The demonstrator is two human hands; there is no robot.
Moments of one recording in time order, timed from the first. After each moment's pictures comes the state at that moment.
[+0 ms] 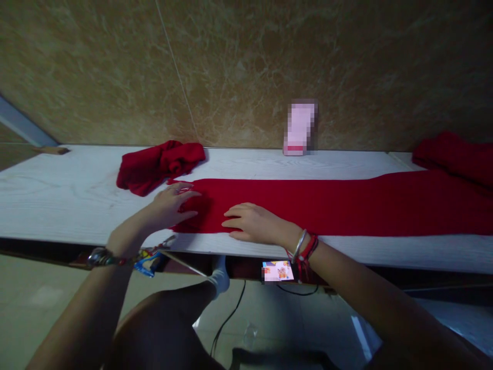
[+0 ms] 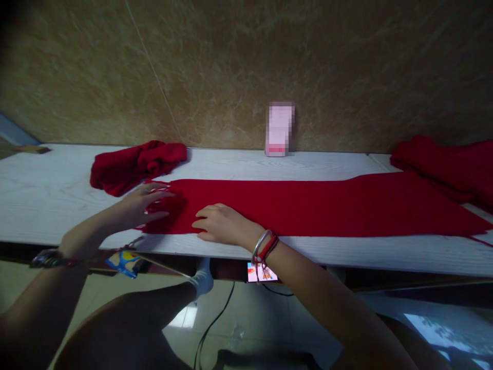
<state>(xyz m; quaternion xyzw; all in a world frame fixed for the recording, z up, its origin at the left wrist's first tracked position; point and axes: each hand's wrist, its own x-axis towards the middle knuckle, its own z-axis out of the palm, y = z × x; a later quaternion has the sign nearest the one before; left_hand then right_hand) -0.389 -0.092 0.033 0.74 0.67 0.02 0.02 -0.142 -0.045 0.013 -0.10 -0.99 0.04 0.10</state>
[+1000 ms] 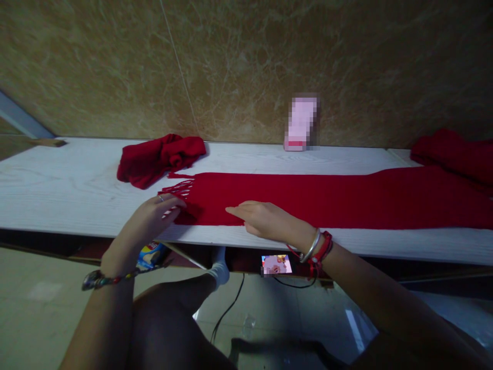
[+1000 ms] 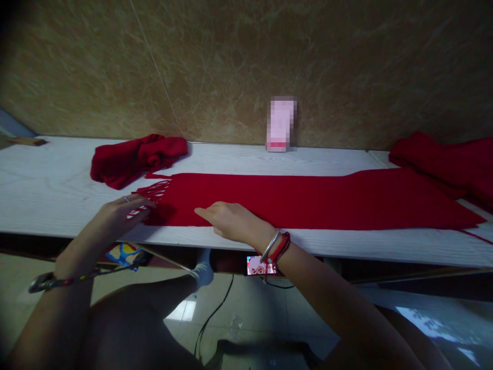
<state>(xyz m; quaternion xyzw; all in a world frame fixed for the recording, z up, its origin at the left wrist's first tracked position) -0.397 -0.133 0.026 0.75 0.66 0.10 -0.02 -0.125 -0.061 0.020 -0.17 -0.98 0.09 0.11</state>
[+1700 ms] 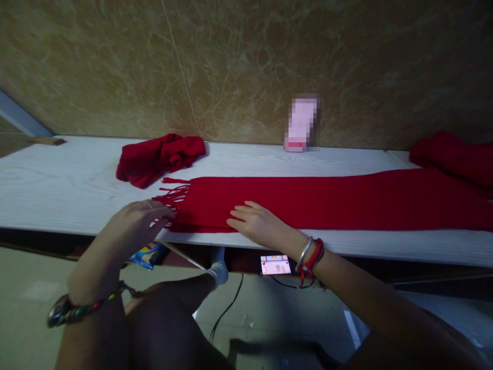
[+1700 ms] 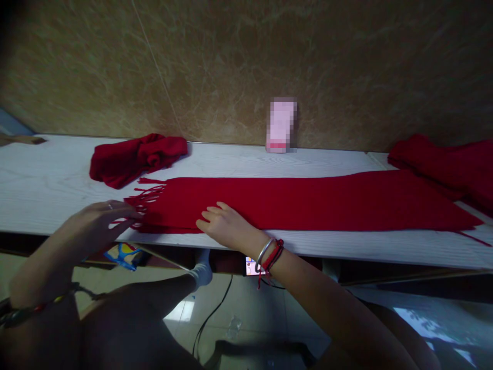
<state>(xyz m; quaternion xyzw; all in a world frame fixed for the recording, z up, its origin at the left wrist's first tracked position) -0.405 -0.152 0.030 0.74 0.66 0.09 -0.07 -0.132 -0.068 0.001 -0.12 -0.98 -0.07 0.15</state>
